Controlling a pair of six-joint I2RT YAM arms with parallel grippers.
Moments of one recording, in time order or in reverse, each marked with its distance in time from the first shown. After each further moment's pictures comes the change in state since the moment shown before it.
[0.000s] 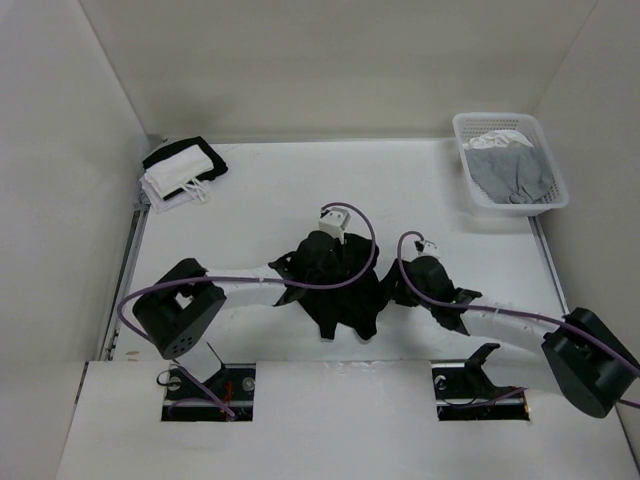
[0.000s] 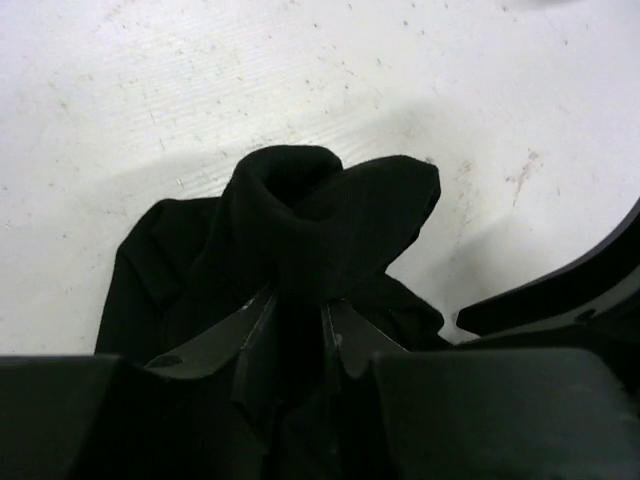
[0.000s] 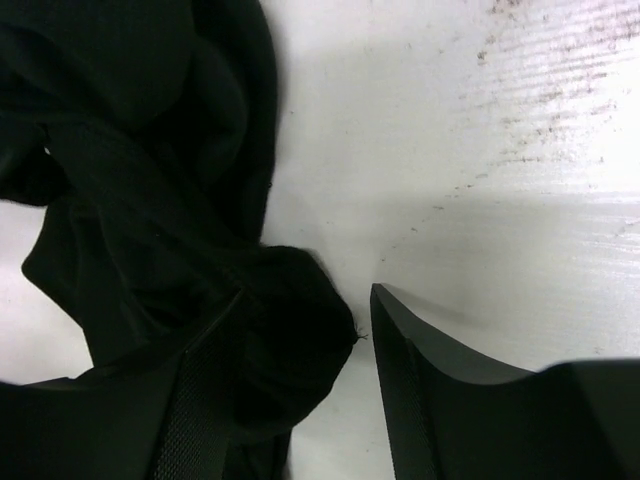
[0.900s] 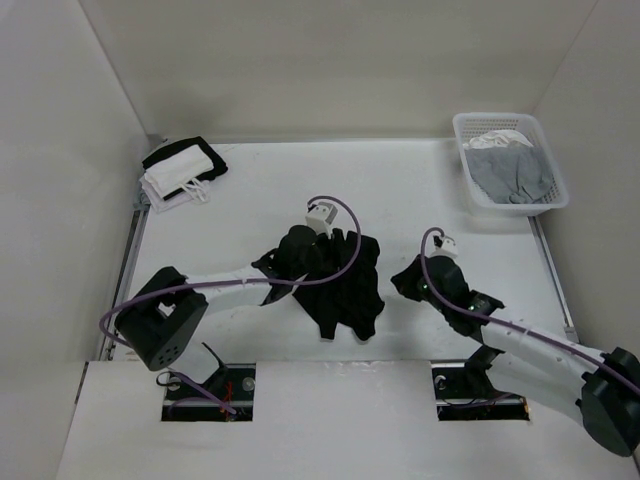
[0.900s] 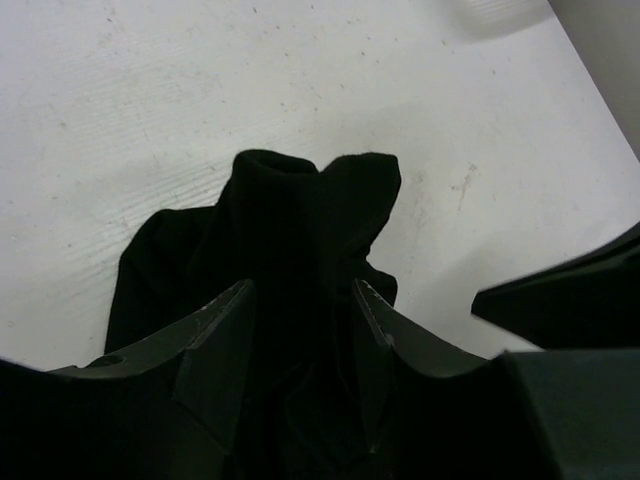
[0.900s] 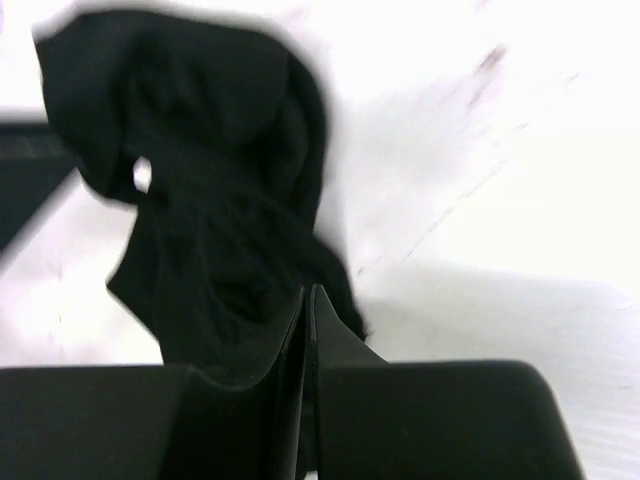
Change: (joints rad) left arm 0.092 -0.107 -0.053 0.024 0.164 -0.033; right arm 0.025 -0.248 0.026 -0.171 0.112 0.054
